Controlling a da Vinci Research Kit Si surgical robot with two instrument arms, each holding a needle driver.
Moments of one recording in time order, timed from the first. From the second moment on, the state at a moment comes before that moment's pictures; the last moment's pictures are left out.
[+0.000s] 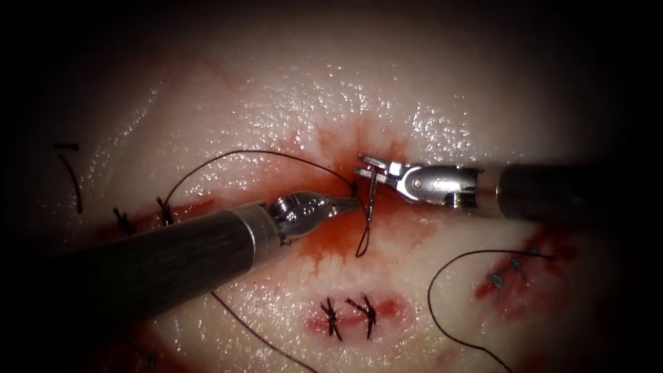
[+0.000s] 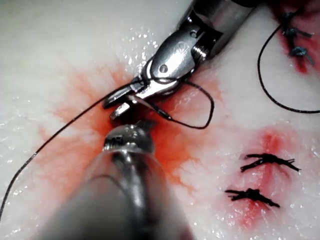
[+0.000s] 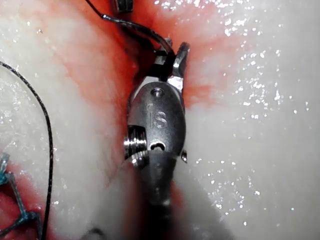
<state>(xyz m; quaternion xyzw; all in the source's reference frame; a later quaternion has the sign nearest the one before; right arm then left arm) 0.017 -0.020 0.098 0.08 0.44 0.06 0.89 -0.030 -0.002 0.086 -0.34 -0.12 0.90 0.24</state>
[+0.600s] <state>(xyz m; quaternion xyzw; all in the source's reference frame) 0.015 -0.022 0.101 0.13 0.40 0.08 0.90 -0.029 -0.002 0.086 -0.34 -0.12 0.90 0.24</state>
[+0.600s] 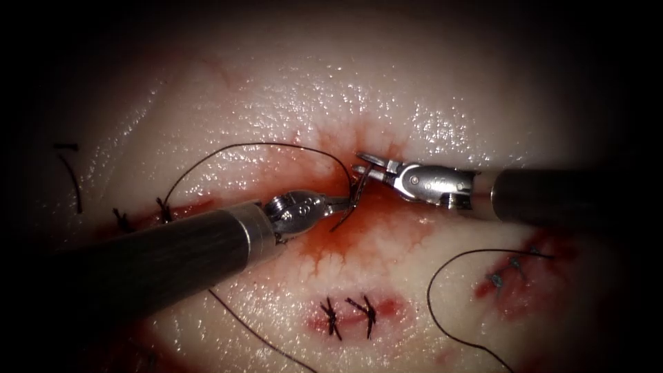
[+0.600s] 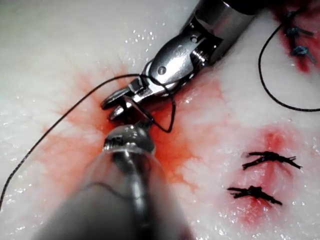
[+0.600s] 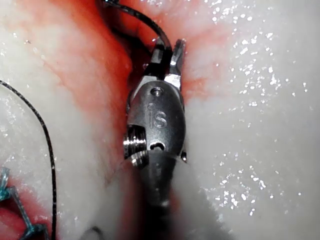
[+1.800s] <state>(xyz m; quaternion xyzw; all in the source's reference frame) 0.014 -0.013 0.086 -0.06 0.50 0.11 0.85 -0.029 -0.001 0.086 -0.34 -0.12 0.90 0.24</state>
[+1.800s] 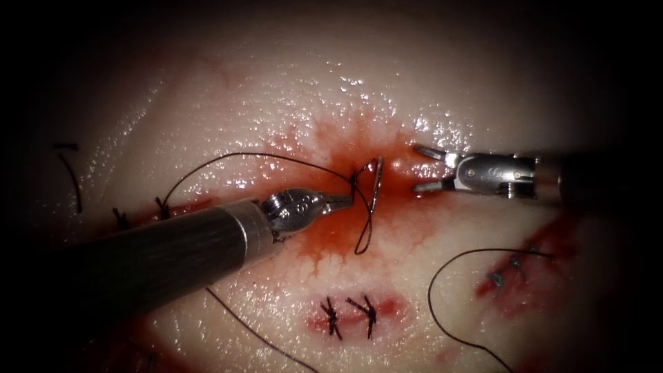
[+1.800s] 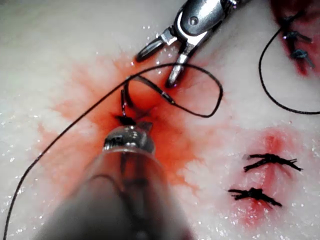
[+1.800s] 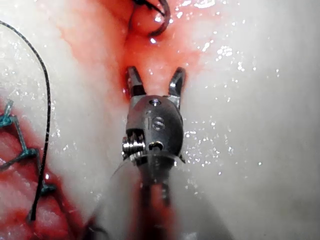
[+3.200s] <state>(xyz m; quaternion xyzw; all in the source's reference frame) 0.023 -0.014 0.077 -0.26 0.55 -0.09 0.79 -0.029 -0.001 0.085 -0.34 -0.12 0.90 0.23</state>
